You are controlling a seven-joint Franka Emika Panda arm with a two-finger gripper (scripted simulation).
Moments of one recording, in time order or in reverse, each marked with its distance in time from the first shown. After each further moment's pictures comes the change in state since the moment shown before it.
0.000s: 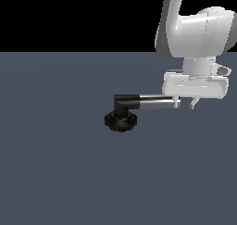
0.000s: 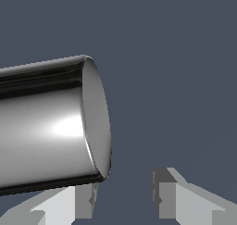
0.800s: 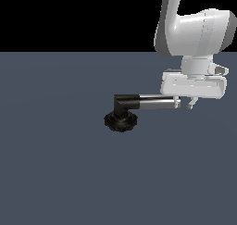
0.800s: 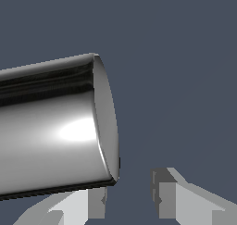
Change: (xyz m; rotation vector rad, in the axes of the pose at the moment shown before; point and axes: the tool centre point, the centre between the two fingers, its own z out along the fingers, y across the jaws) arm -0.001 -0.005 0.000 0.015 -0.060 0.013
